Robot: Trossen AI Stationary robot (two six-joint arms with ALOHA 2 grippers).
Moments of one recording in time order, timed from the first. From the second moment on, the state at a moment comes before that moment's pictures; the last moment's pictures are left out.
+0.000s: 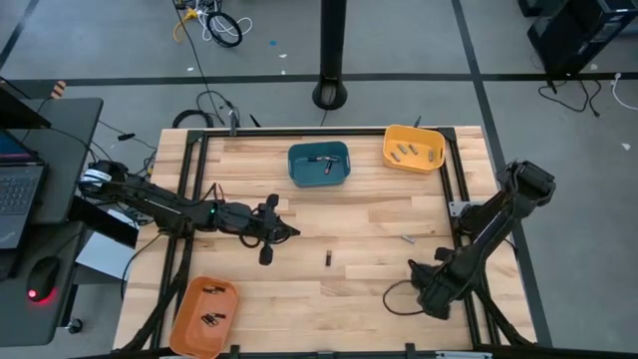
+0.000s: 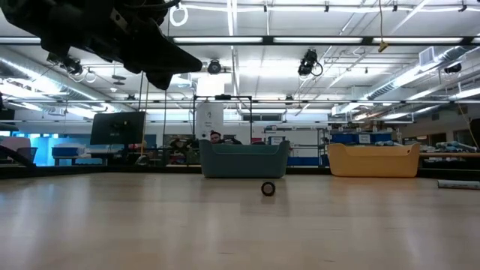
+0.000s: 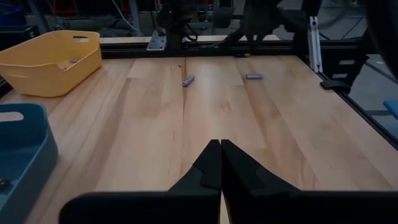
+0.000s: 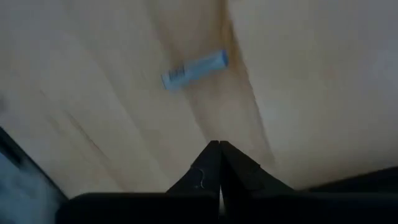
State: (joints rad) left arm -0.20 1.25 0.48 0.51 -0.13 -0.06; right arm 0.87 1.50 0.89 -0.96 -0.19 1.21
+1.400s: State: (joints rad) left arm -0.20 1.26 0.48 0.52 -0.18 0.04; right arm 0.74 1.71 0.90 -0.72 0.02 1.96
